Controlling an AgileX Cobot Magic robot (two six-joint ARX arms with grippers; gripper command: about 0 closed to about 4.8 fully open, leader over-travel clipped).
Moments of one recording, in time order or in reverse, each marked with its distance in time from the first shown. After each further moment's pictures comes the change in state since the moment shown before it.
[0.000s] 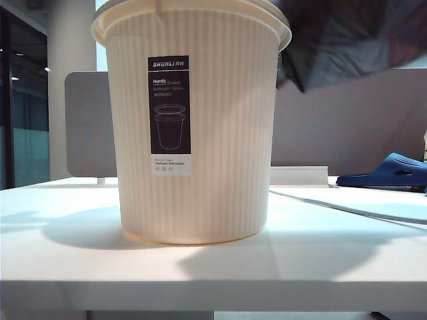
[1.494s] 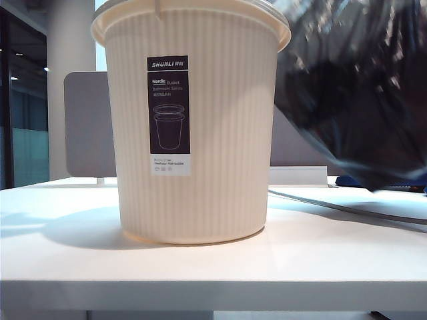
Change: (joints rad) left arm -0.001 -0.066 0.000 -0.568 -0.068 0.551; right arm 0.024 0.021 -0.140 -0.546 0.224 -0.578
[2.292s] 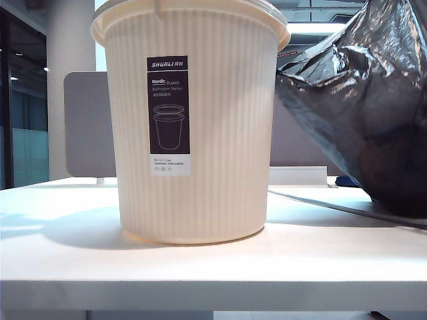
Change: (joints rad) left arm -0.002 -0.008 -0.004 -0.040 0.000 0.023; right arm 0.060 -0.003 -0.252 -0.016 0.006 -0.101
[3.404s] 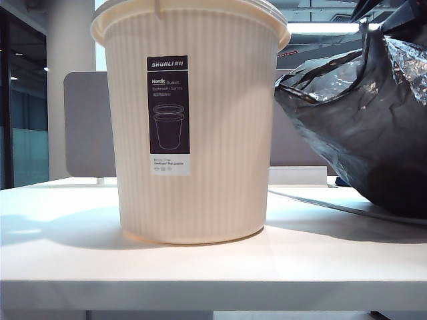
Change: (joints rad) left arm -0.085 -0.021 0.000 -0.252 -0.184 0.141; right arm 0.126 -0.003 -0.220 -0.081 0.061 -0.107
